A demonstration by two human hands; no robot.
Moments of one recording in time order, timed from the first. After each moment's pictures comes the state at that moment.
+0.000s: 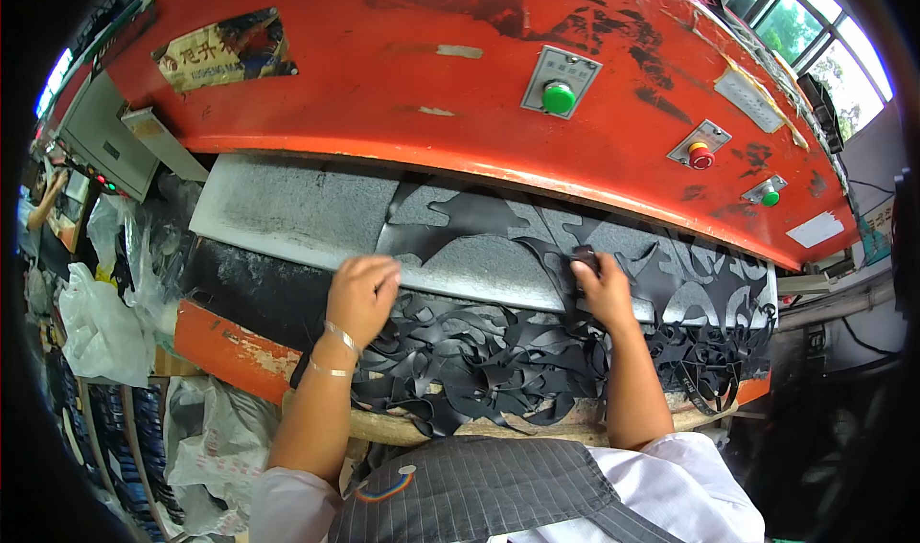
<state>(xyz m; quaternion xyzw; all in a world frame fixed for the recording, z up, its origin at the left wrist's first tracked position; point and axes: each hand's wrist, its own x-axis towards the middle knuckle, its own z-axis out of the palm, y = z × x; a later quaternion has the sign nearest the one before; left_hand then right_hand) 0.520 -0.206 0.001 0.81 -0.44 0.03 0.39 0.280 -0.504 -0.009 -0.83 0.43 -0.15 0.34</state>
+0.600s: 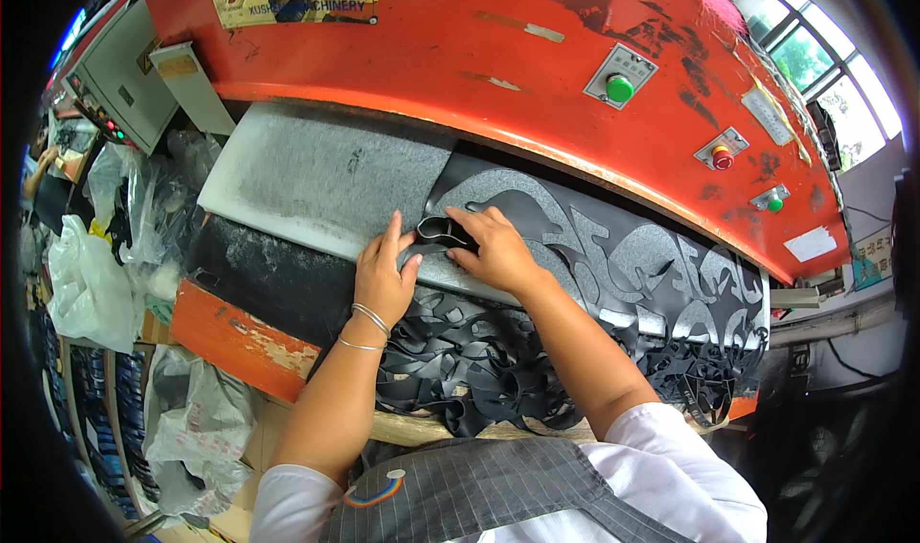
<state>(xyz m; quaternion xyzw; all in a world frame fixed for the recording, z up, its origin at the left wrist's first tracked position) 0.536 -0.202 -0.055 0.79 -0.40 0.11 0.45 0.448 -0.391 -0.005 -0.95 -0.01 -0.19 0.25</state>
